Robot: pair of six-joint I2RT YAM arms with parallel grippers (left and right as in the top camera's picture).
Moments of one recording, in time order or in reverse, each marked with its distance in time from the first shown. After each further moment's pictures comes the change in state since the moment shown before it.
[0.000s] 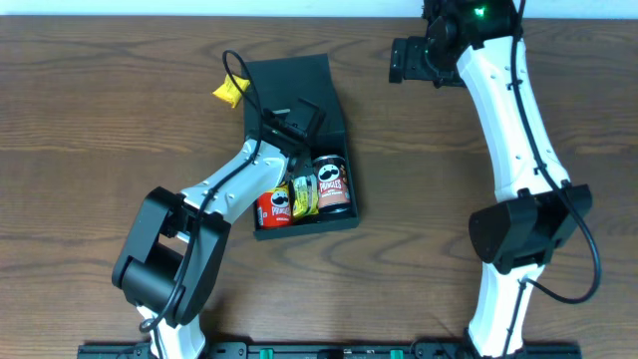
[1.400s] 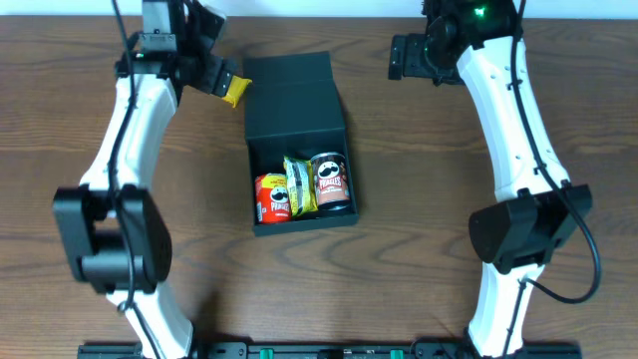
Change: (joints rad) left arm 0.494 0.090 0.420 0.043 0.333 1.064; right arm 0.000 0.000 0.000 0.024 0.000 0.000
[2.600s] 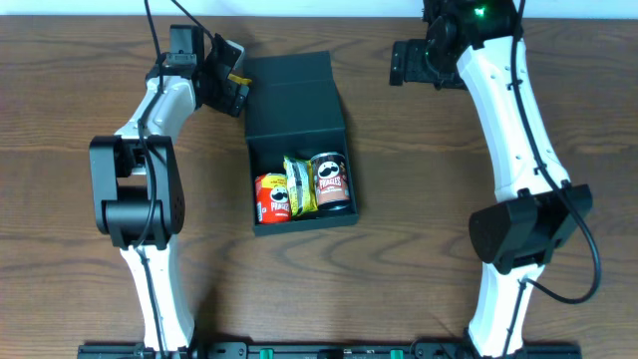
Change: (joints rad) left arm 0.005 0.261 0.017 0.109 0.122 0.016; right arm 0.000 0.000 0.000 -0.048 0.000 0.000
